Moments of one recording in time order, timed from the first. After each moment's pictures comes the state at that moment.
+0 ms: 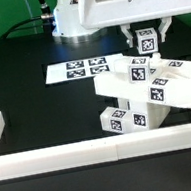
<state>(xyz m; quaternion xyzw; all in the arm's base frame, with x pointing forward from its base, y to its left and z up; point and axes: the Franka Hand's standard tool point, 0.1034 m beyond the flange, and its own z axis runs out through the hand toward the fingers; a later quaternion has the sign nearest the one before) 0.597 0.066 0.130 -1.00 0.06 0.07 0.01</state>
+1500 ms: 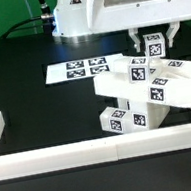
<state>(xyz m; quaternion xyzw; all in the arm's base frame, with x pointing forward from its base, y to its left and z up) 0.605 0.075 0.121 -1.00 0.07 0.07 0.01</state>
